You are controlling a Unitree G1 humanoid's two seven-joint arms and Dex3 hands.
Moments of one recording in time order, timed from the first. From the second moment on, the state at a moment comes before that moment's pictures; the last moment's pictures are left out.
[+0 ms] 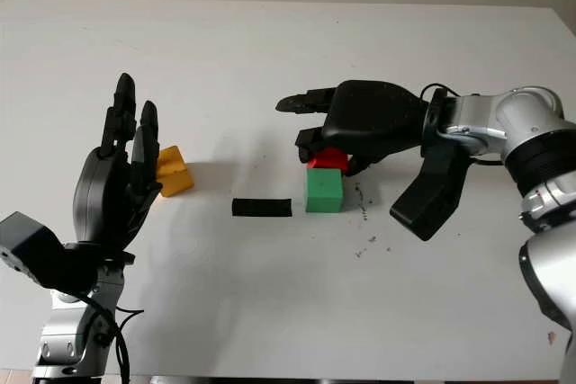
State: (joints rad) left arm -0.09 0.10 0.11 -0.12 -0.21 -0.11 -0.16; right arm -1.16 -0.81 0.68 0.89 -1.21 -1.05 -0.39
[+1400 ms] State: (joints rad) left arm -0.08 0.08 0.11 -0.13 -0.20 -0.12 -0.12; right arm -1.28 -0.60 0.53 0.51 -0.61 -0.80 0.64
